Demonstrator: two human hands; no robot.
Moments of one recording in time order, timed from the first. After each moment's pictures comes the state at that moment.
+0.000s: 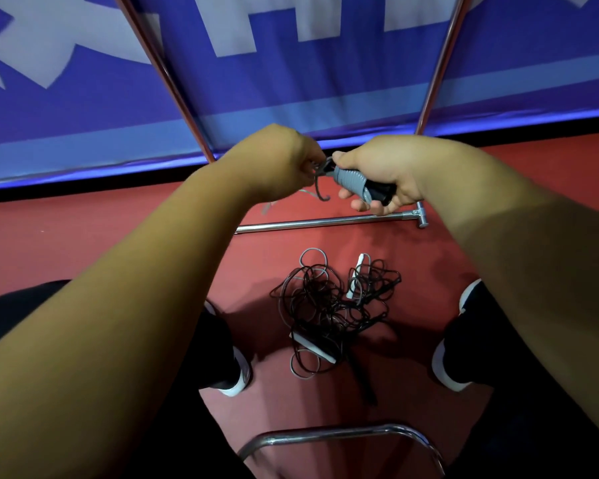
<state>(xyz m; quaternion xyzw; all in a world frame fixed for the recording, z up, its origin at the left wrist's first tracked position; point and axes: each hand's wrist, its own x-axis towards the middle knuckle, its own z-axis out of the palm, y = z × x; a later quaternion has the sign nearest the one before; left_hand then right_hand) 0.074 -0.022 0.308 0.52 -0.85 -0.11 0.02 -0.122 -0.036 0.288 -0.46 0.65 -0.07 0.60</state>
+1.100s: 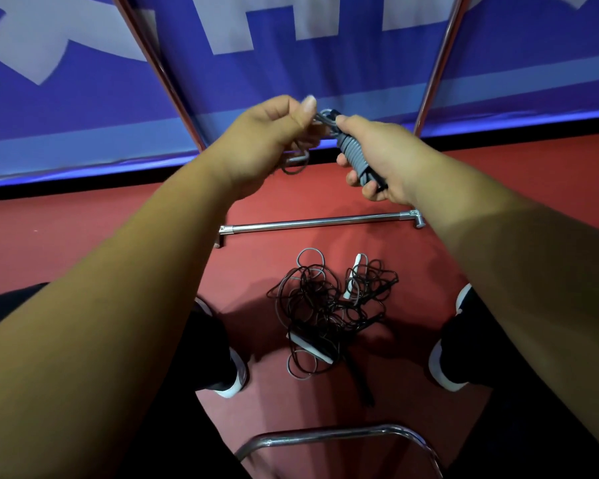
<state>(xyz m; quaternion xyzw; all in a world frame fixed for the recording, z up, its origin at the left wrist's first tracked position) 0.073 -0.025 0.302 0.50 -0.52 -0.57 0.39 -0.118 -0.033 0.293 -0.38 0.63 -0.29 0.62</state>
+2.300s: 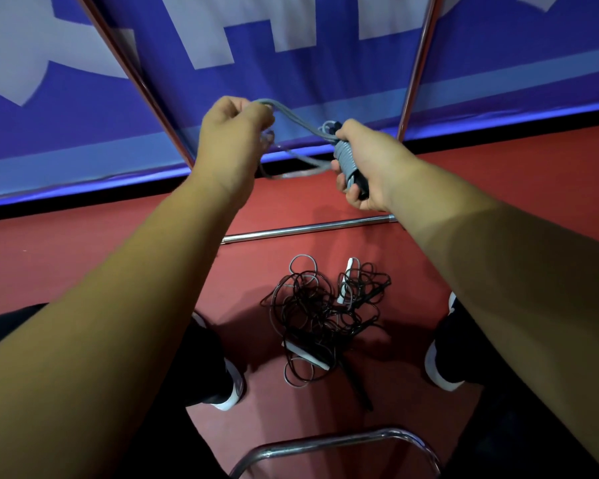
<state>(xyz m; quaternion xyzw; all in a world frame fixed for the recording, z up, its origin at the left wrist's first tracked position) 0.062 -0.038 0.302 0.58 -0.40 -0.44 0.56 -0.126 -0.038 0.289 -0.25 0.65 -0.30 0.65</state>
